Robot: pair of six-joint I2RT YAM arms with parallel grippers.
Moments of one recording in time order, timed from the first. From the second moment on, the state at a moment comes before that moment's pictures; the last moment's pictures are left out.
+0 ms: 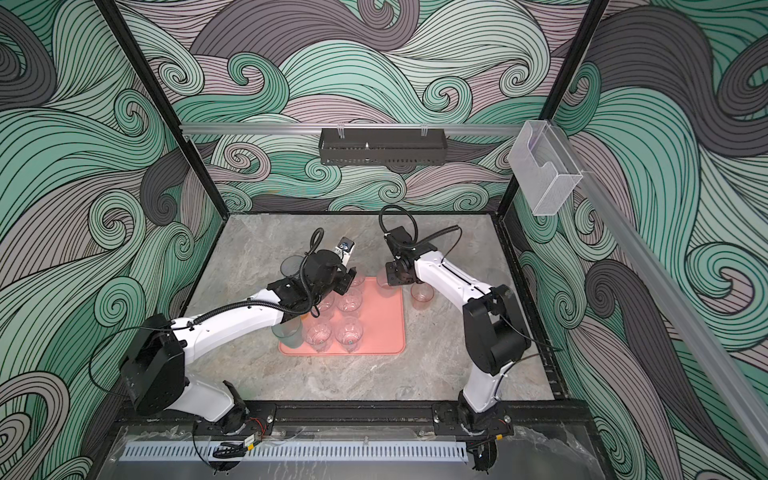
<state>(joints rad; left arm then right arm) -0.78 1.49 1.04 -0.11 -0.38 0.01 0.50 1.77 1.36 -0.76 0.11 0.29</state>
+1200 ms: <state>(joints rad) -0.78 1.50 1.03 -0.10 -0.38 0.01 0.51 1.83 1.45 -0.78 0.11 0.30</state>
